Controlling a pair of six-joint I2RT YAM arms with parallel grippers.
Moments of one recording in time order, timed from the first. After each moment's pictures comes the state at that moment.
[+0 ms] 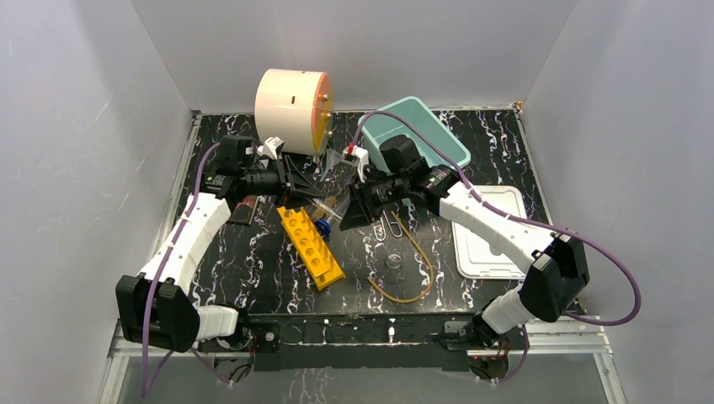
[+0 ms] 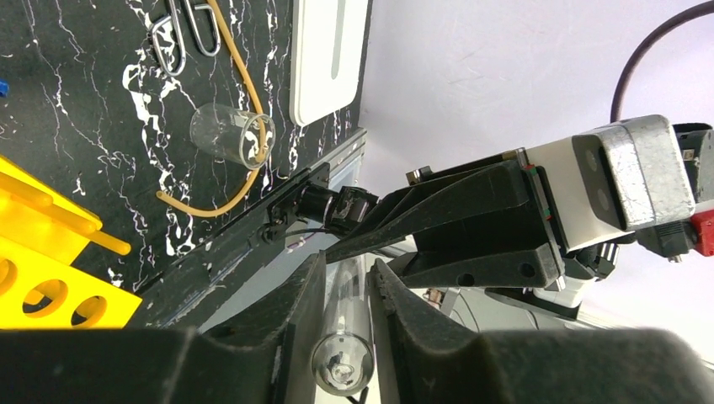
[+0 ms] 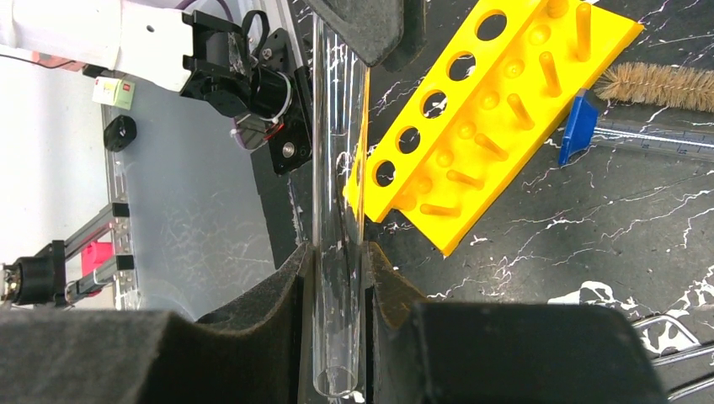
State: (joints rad) left arm -0.20 1.28 1.11 -0.58 0.92 -0.89; right arm 0.77 1.47 1.29 -0.48 -0.78 0.18
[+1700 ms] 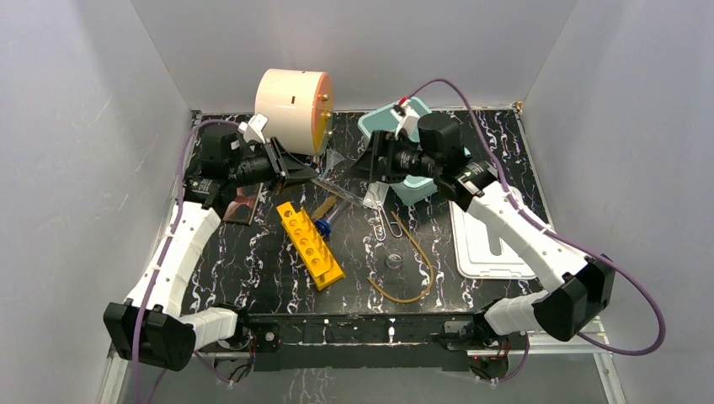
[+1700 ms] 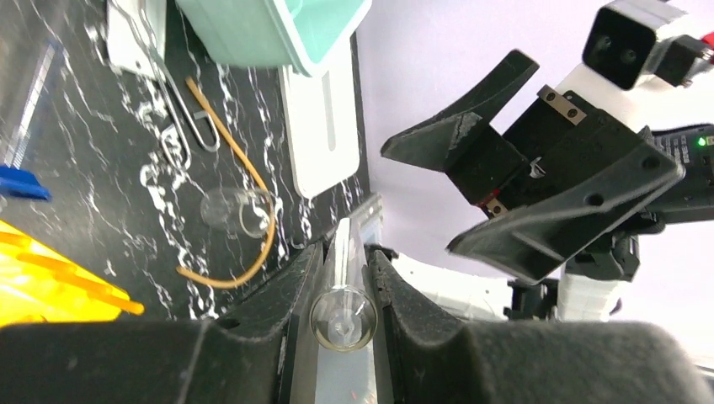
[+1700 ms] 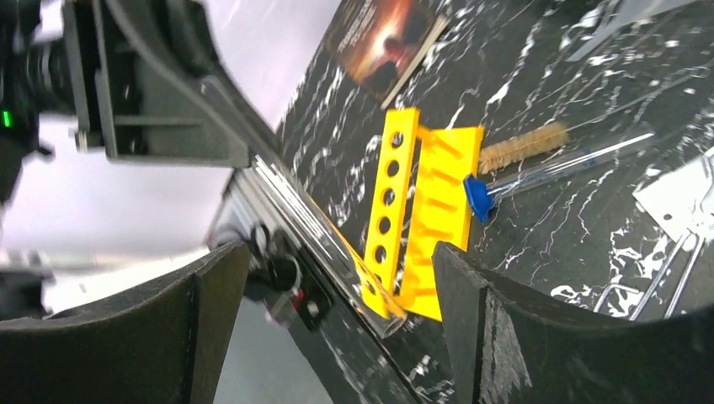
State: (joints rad) left arm -0.21 1.18 1.15 -0.49 0.79 -0.89; right arm 0.66 1.36 1.33 -0.37 -0.51 0.56
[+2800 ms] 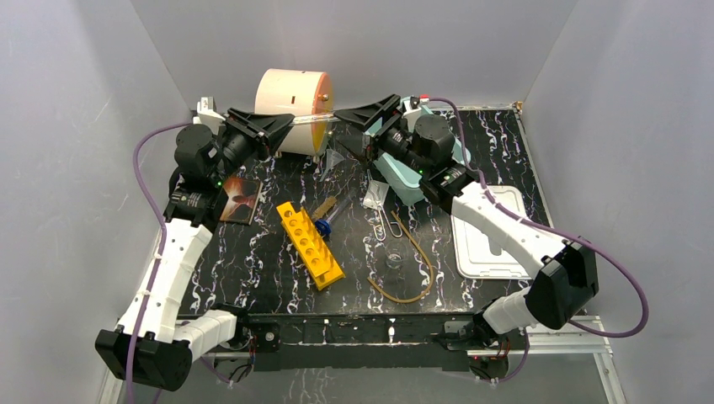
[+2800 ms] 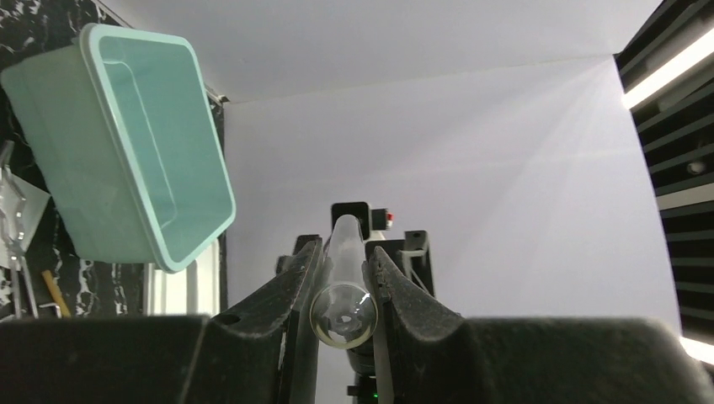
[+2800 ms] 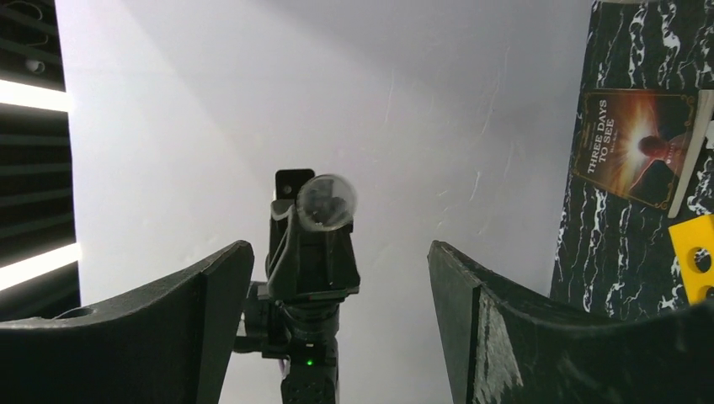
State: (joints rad) left arm -0.21 1.07 1.17 -0.10 0.33 -1.37; right arm 0.69 1.41 1.25 0.23 -0.23 1.55
